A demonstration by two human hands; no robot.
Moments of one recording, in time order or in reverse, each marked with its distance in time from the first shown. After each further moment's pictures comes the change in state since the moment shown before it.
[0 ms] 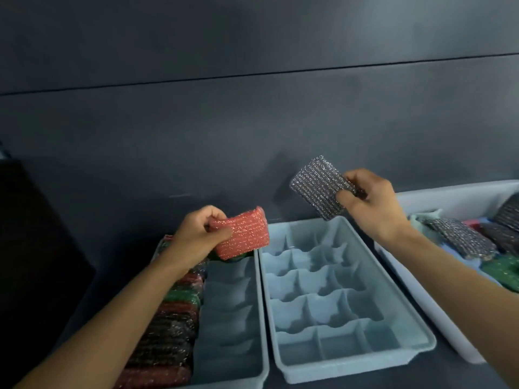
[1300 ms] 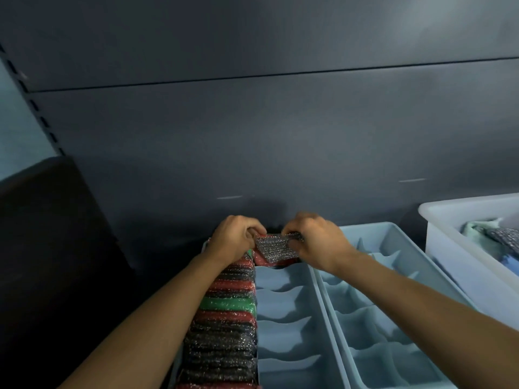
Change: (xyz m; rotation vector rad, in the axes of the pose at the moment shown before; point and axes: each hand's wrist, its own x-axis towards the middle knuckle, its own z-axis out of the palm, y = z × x) left_hand 0.066 -0.079 -0.028 0.467 -0.078 0.227; right_hand -0.020 -0.046 0.156 -0.579 -0.496 -0.260
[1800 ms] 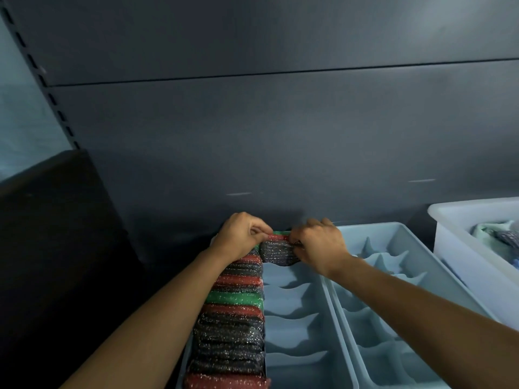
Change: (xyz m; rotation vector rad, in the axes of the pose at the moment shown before) left_hand -0.004 -0.008 0.000 -0.105 0.021 0.029; right_hand 0.006 0.002 0.028 -0.320 -0.066 0.006
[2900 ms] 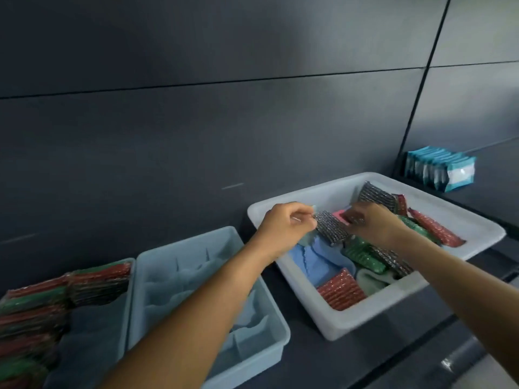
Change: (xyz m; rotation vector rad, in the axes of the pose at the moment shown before) left_hand 0.057 0.340 0.218 -0.520 -0.305 0.124; right_hand -0.229 0.360 -0.066 0.276 -0.006 0.675
